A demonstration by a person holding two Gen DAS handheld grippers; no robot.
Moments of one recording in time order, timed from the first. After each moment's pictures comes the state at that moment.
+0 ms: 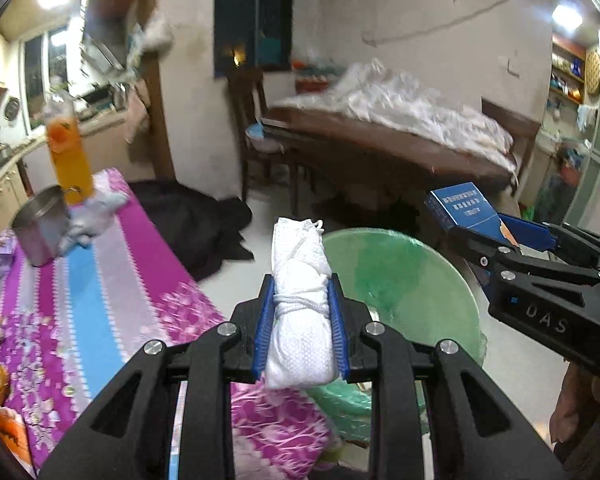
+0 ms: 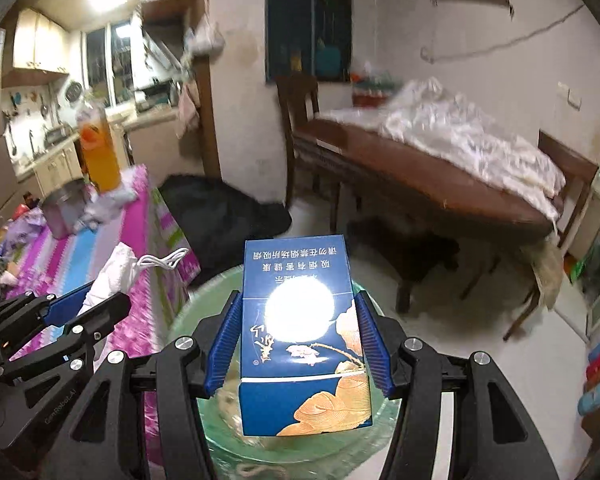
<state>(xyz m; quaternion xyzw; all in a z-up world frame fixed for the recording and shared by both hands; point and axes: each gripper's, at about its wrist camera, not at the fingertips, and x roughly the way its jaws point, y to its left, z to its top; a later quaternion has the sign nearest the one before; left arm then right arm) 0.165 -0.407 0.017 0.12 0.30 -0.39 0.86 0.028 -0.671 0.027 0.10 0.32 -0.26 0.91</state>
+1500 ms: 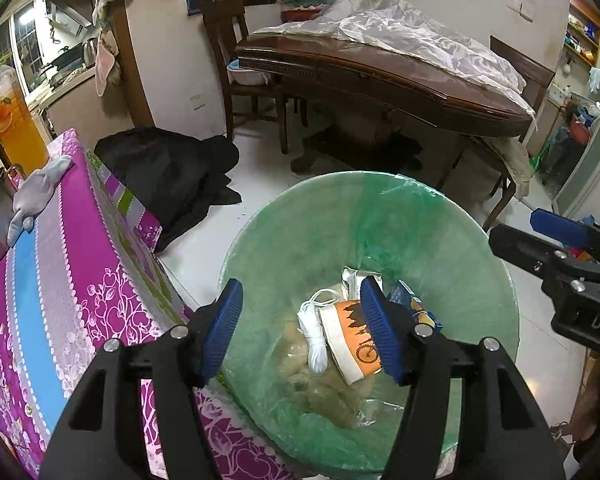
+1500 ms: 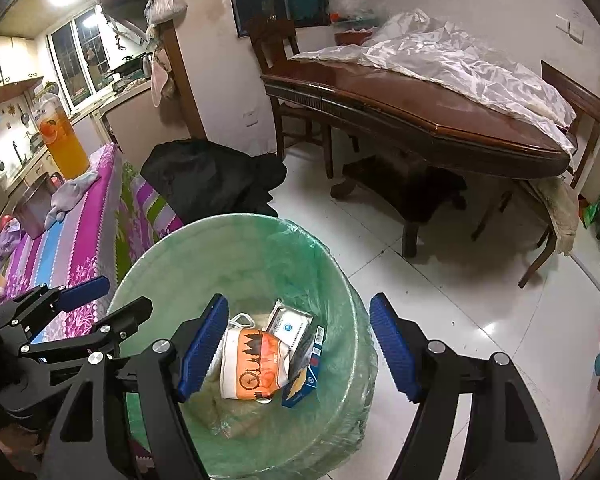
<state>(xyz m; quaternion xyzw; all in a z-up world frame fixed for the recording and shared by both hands) 0.194 -0.481 -0.035 0.18 0.40 -0.37 0.82 0.038 -0.742 -0.040 0.18 0.37 -0.25 0.88</state>
